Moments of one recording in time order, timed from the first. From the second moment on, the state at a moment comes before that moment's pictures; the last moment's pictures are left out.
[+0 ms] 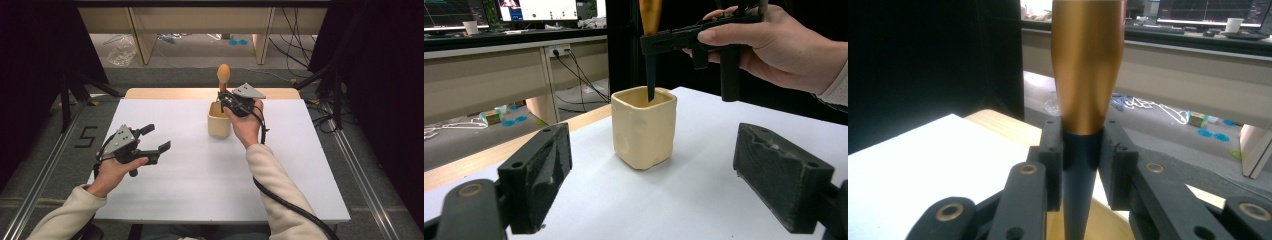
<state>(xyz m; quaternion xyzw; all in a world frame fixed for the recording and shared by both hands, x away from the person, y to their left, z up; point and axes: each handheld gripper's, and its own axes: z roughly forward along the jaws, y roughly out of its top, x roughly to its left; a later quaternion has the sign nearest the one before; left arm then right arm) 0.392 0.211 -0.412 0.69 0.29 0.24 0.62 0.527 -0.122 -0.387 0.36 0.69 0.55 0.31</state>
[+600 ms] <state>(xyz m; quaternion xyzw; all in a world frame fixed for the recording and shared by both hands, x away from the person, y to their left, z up) 0.392 0.210 -0.412 0.69 0.29 0.24 0.62 0.531 -0.122 -0.392 0.36 0.69 0.55 0.31</state>
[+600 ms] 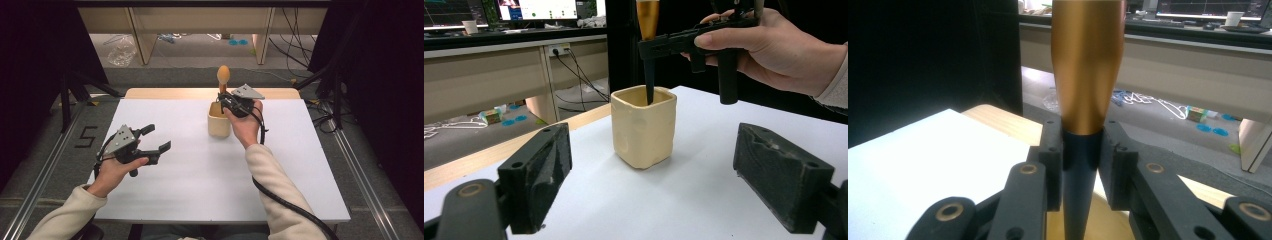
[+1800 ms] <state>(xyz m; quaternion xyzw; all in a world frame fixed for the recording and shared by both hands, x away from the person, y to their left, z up) 0.392 0.210 -0.413 0.69 0.29 0.24 0.61 0.533 -0.121 -0.405 0.36 0.70 0.53 0.30</state>
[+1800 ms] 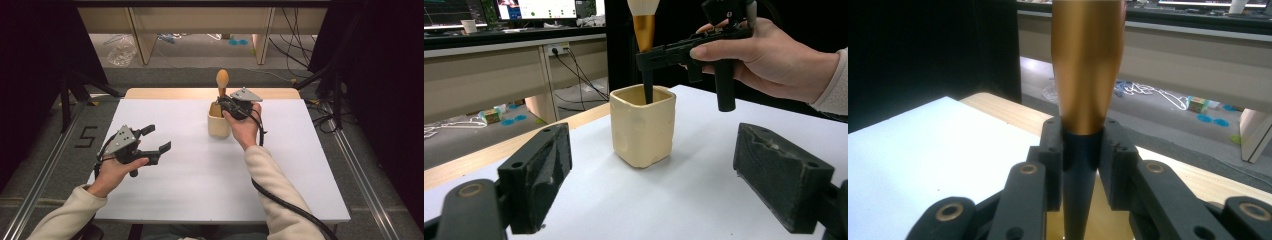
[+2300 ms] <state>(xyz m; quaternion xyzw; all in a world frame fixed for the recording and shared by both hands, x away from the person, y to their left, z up) 0.392 0.210 -0.413 0.69 0.29 0.24 0.61 0.532 -0.120 -0.408 0.37 0.70 0.53 0.29</state>
